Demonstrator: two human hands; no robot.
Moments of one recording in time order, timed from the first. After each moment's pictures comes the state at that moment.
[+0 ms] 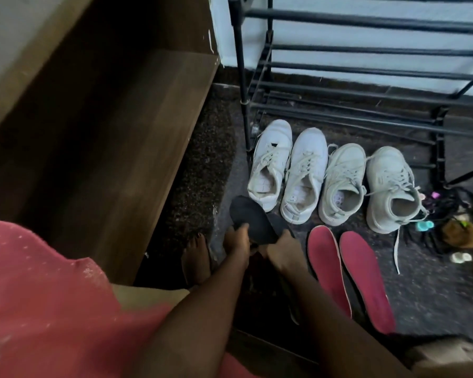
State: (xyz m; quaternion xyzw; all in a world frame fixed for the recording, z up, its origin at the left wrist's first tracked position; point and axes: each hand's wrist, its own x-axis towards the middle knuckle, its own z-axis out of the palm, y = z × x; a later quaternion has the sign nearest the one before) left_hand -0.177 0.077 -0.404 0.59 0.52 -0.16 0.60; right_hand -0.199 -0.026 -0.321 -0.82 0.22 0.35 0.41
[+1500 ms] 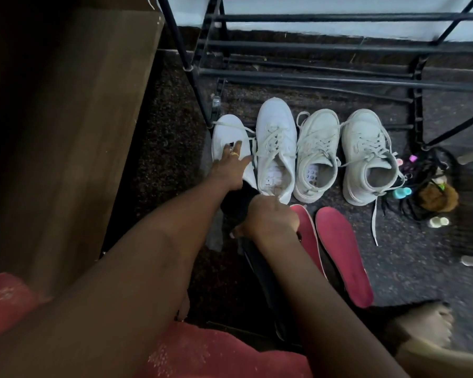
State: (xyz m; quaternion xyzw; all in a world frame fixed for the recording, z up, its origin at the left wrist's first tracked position) left_hand -0.037 0.050 -0.411 0.94 -0.14 -0.31 0.02; right_hand -0.149 -0.048 -0.266 -0.89 0.13 0.38 0.19
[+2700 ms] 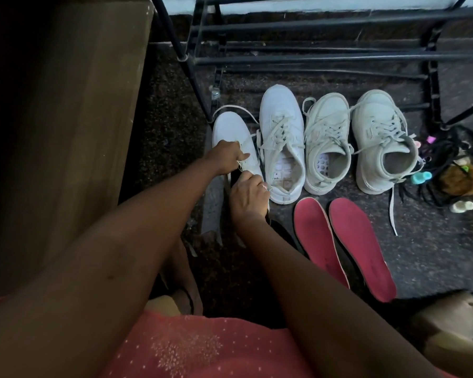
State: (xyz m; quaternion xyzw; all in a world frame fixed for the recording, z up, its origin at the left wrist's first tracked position) left_hand -0.013 0.069 -0.391 0.92 -0.17 -0.33 0.09; right_hand -0.121 0.011 -0.371 -0.95 0.14 0.23 0.16
